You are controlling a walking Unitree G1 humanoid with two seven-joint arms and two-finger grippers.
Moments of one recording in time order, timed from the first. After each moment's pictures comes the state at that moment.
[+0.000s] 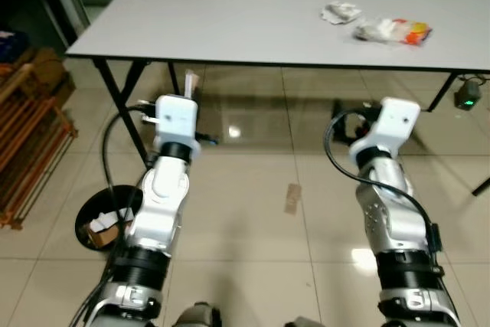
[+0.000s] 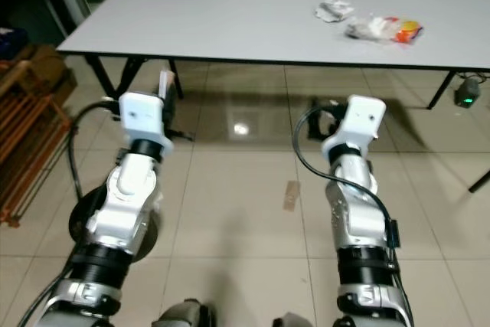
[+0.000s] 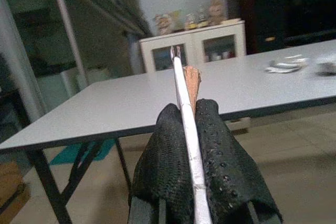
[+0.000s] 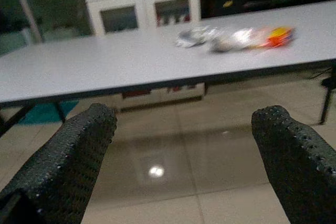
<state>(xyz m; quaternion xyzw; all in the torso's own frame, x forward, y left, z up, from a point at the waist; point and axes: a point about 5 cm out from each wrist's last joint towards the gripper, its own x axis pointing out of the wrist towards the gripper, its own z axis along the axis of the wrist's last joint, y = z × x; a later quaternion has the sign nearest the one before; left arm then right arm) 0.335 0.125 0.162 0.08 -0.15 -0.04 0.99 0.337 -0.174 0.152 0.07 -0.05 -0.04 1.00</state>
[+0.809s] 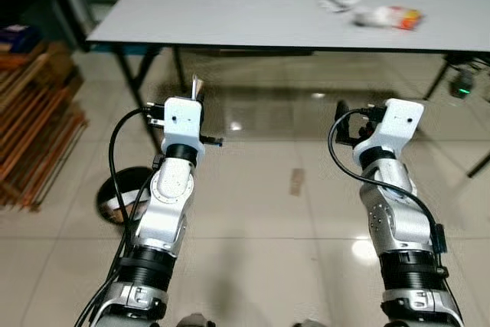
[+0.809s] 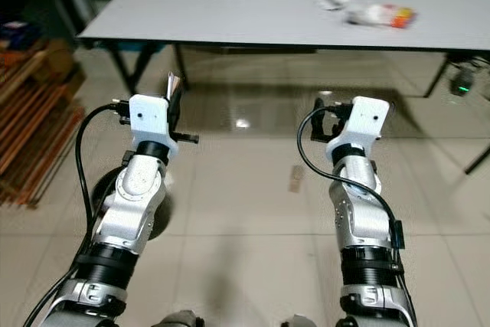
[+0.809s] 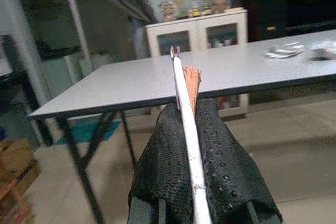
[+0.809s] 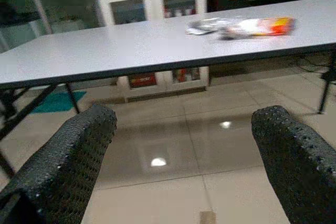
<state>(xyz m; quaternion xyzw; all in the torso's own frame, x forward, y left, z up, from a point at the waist) 0.337 0.122 0.159 0.07 -0.13 -0.03 0.99 0.336 -0.173 0.151 0.08 -0.04 -0.03 1.00</state>
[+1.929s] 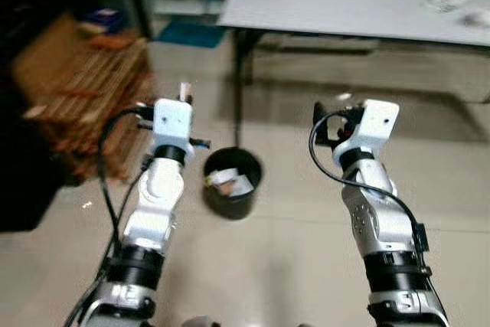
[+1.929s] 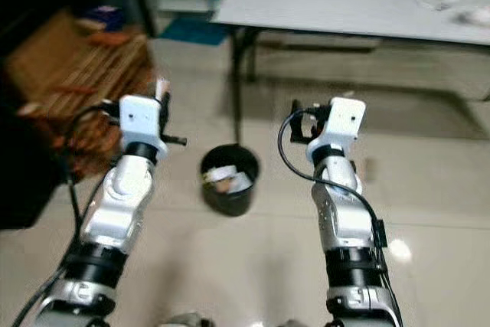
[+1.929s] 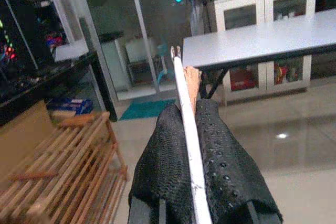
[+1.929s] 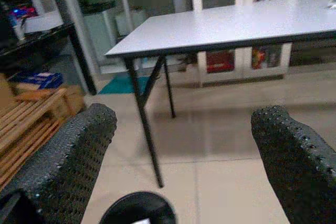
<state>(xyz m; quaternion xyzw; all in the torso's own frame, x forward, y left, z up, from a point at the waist) 0.337 0.129 0.150 0.09 -0.10 -0.03 0.99 0.336 -0.151 0.149 0.09 -0.04 0.00 1.00</state>
